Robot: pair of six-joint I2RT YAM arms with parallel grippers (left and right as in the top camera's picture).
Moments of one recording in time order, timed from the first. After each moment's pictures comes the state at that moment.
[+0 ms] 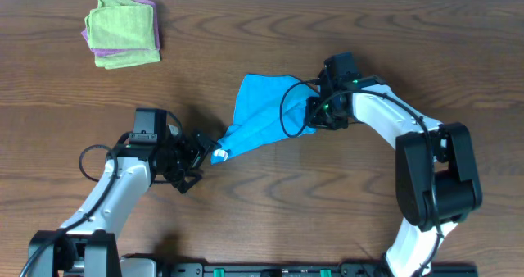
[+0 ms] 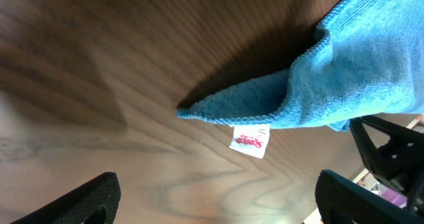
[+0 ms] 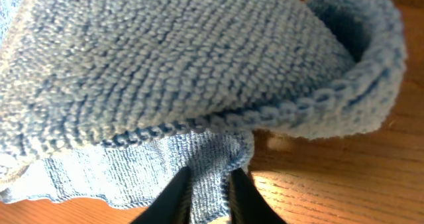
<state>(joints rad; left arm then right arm) -0.06 1.42 0.65 -0.49 0.58 -0.94 0.26 1.97 1.24 -0.60 -0.31 0.33</state>
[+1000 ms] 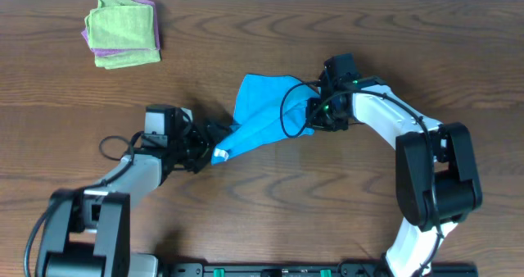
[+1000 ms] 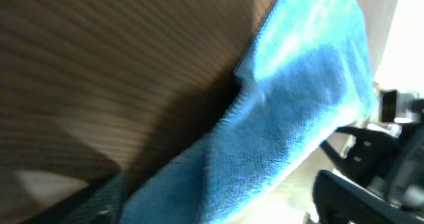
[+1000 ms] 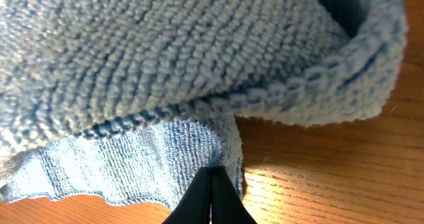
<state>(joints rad) -0.11 1.61 0.58 0.01 0.66 -0.93 0.26 1.97 1.24 -0.62 -0.31 0.35</state>
